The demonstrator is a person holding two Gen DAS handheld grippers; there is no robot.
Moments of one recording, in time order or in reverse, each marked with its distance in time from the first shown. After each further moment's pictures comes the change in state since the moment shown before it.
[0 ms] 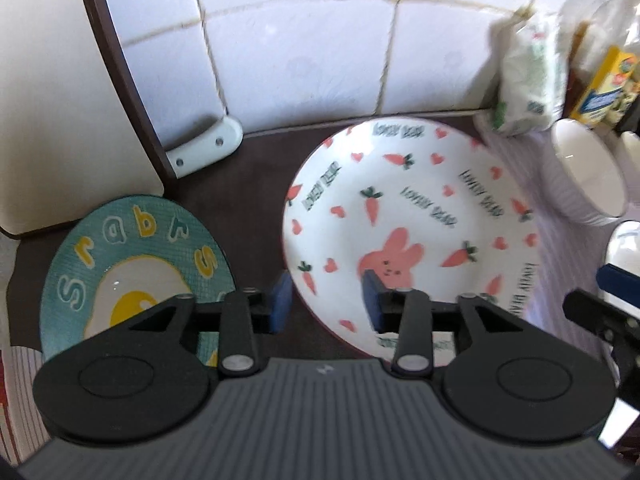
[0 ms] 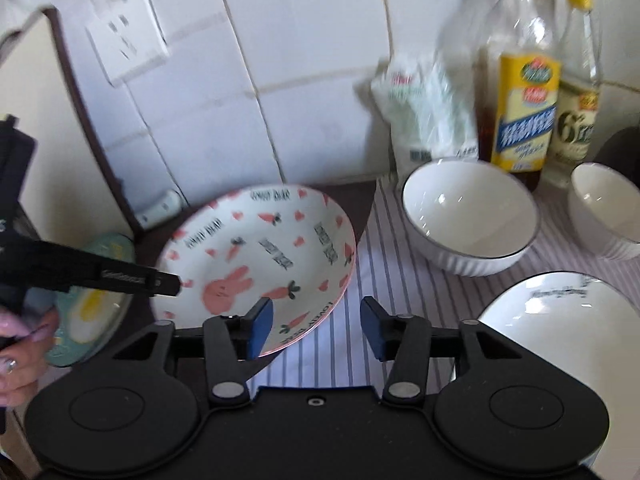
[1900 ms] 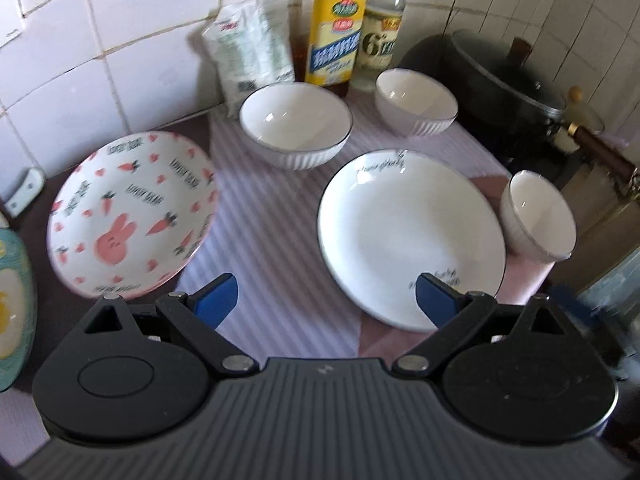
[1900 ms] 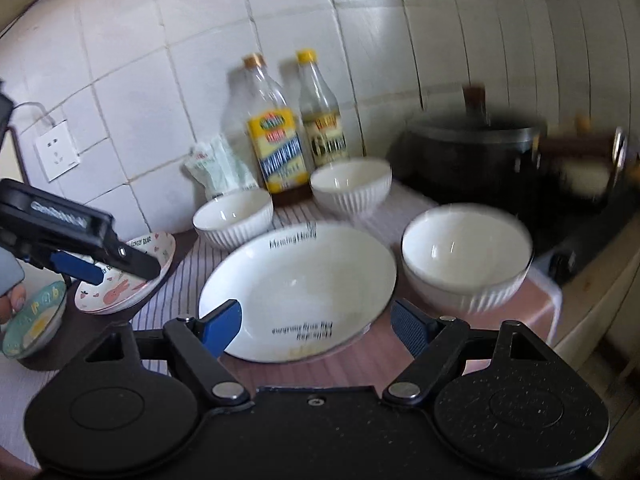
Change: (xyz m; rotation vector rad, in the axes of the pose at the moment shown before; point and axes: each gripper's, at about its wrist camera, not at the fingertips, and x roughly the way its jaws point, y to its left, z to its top) left arm -0.077 -0.183 -0.064 0.239 -0.063 -0.300; right arm -0.137 -0.135 -0.158 0.278 -0.299 -0.211
